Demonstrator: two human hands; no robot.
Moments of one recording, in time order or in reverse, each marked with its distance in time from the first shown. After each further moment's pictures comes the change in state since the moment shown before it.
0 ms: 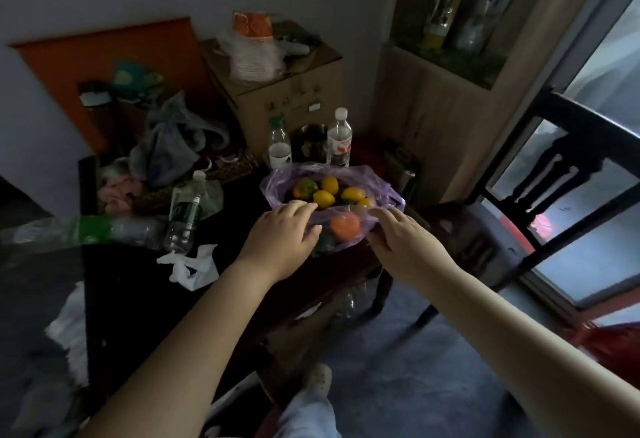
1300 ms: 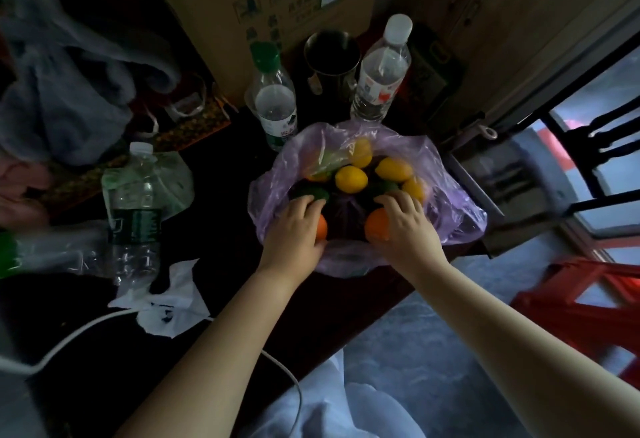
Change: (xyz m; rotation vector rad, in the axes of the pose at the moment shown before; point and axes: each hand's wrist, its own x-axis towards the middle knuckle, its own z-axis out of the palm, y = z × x) left_hand 0.136 -0.129 0.166 -0.175 -0.243 -0.141; right_hand 0.177 0.070 0.183 -0.003 -0.209 0.268
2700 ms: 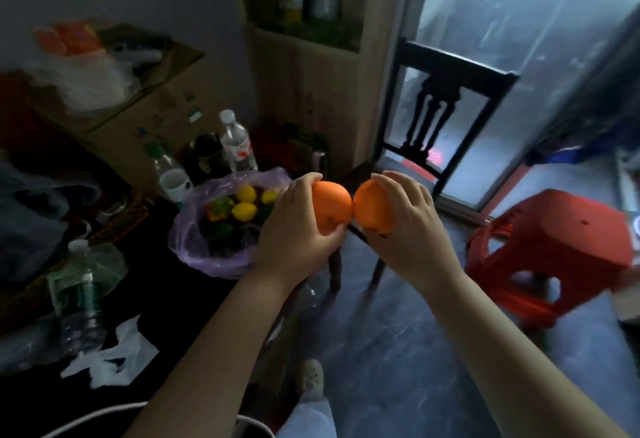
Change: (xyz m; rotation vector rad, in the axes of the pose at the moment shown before) left_hand -0.150 0.219 -0.088 -0.252 0.293 0.530; right_hand -0.268 0.017 -0.144 0.168 0.731 0.121
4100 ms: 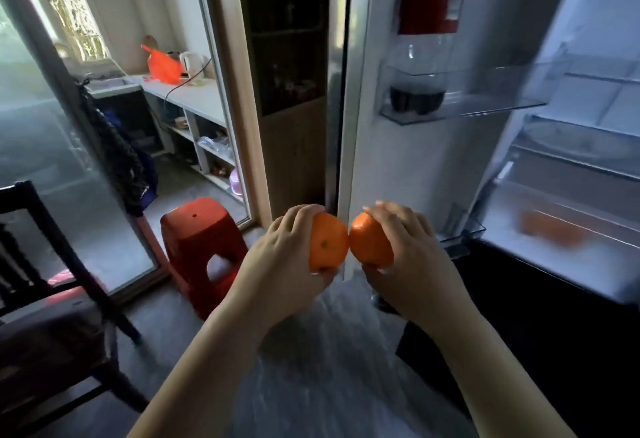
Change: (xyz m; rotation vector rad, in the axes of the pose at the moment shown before) left_hand -0.273 0.354 -0.007 -0.363 -0.633 1.276; right_hand -0.465 -0.147 -0.287 -0.701 0.540 1.009
